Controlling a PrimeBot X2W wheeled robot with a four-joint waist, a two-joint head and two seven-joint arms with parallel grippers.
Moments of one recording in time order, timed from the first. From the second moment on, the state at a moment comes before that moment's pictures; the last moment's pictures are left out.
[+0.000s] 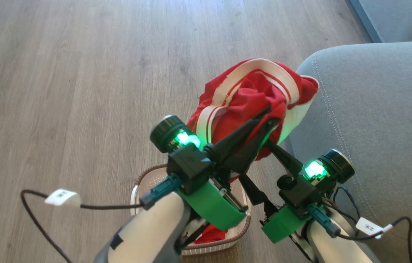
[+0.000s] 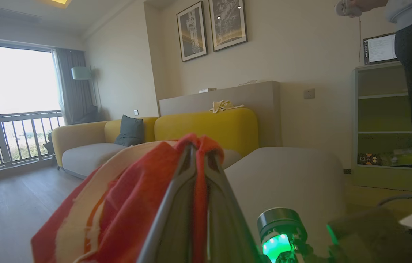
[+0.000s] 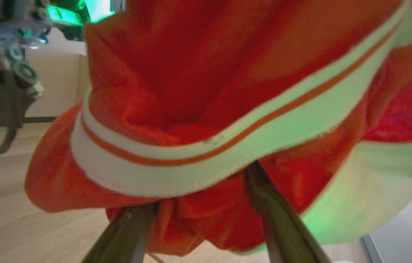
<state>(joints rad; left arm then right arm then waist) -0.43 0.04 -0.70 -0.03 -0.33 -0.12 -0.26 -0.17 -0.10 0.43 0.07 -0.11 0.13 -0.26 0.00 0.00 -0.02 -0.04</state>
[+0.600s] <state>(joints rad) -0.43 0.05 -0.73 -0.02 -0.35 -0.13 -0.26 -0.22 -0.10 0.47 0.22 -0.27 0.13 -0.26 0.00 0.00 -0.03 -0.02</state>
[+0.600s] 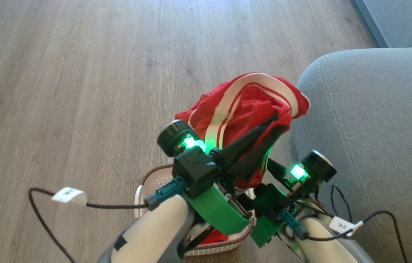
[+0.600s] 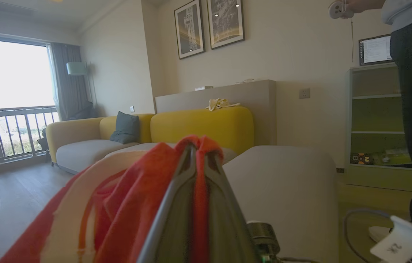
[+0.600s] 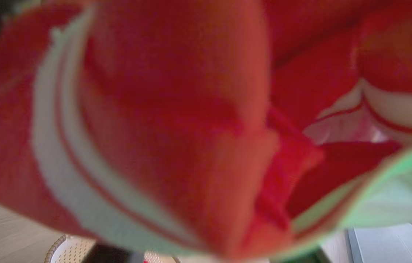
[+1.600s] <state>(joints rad) -0.45 0.05 -0.78 0.01 -0.37 -0.13 -0.26 -0.21 -0.07 0.24 0.07 -0.12 0.13 -0.26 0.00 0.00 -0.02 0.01</state>
